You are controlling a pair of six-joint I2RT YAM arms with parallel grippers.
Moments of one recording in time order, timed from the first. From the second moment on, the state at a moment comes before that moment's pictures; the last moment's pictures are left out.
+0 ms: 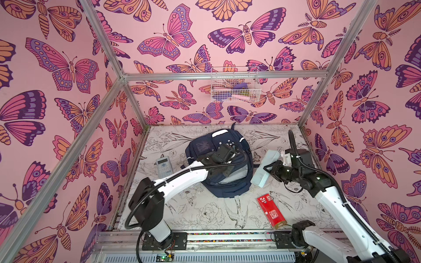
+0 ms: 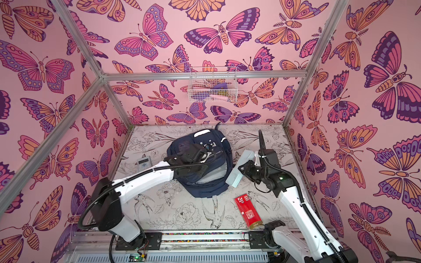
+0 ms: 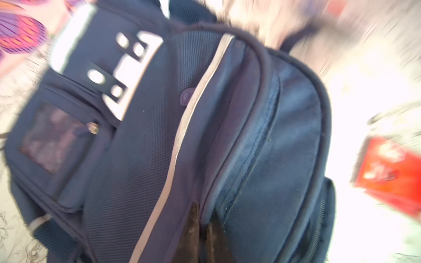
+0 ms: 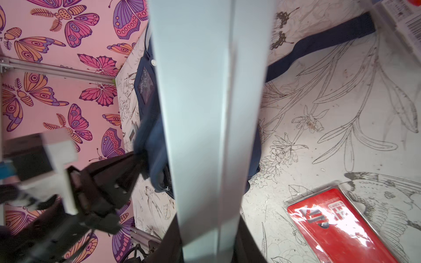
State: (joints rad) left arm -0.78 1.56 1.28 -0.52 -0.10 -0.05; right arm 0.28 0.96 0.86 -0.67 -0.36 0.87
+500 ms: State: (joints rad) left arm -0.62 1.40 1.05 -0.29 0.24 -0.16; right arm 0.48 1.25 0.76 -0.14 -0.44 1.02
